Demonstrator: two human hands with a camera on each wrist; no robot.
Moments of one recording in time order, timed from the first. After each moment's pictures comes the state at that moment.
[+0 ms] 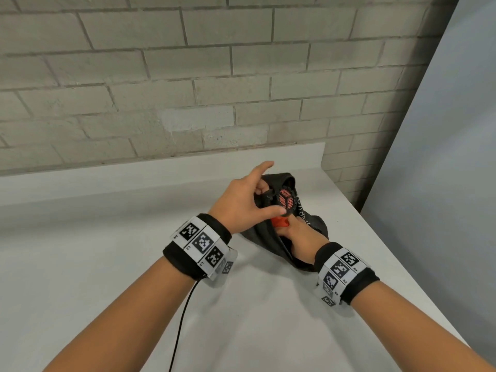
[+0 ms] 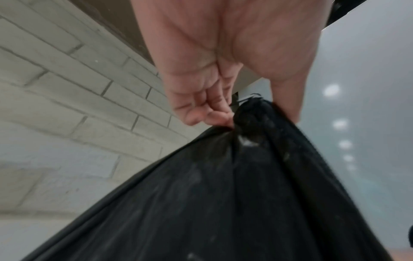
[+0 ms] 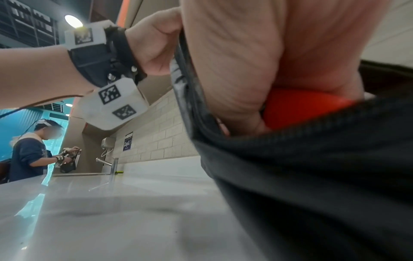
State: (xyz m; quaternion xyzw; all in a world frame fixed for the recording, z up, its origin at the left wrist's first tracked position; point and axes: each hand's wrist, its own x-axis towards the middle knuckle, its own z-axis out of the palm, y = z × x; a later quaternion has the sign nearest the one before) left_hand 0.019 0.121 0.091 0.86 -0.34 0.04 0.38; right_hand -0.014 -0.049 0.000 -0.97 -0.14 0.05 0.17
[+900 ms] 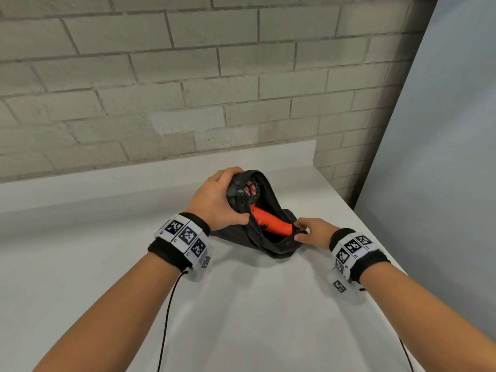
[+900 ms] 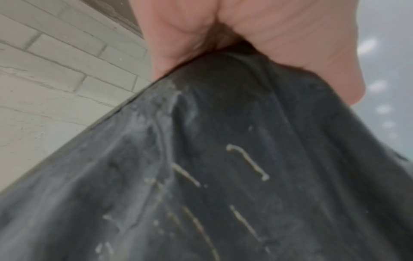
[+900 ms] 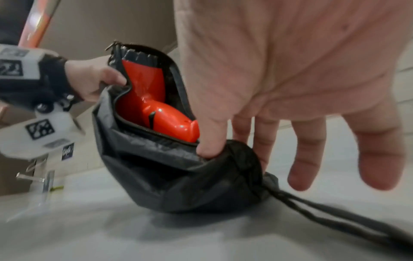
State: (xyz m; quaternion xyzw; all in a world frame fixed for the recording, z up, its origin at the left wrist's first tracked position) left_hand 0.043 0.141 0.072 0.90 -0.29 0.07 0.33; right_hand -0.004 -0.104 -0.009 -0.95 0.05 0.16 0.26
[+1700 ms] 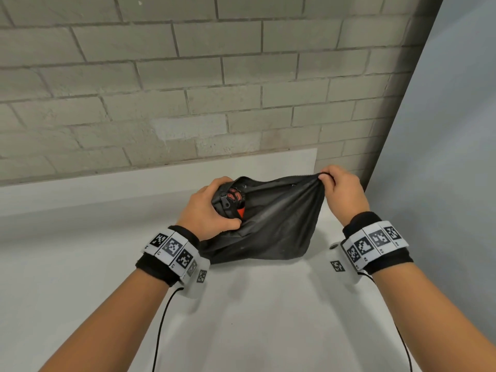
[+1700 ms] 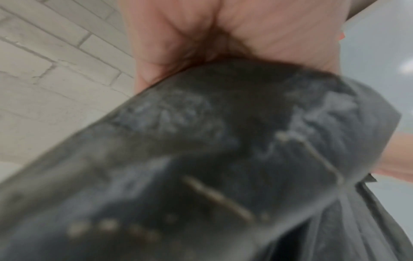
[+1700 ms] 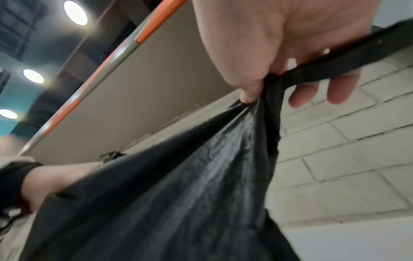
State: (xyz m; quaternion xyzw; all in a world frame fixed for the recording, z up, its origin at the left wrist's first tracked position) left_hand 0.040 0.159 0.067 0.87 -0.23 0.05 0.43; right_hand -0.004 -0.110 0.077 -0.90 0.07 -0.30 0.32
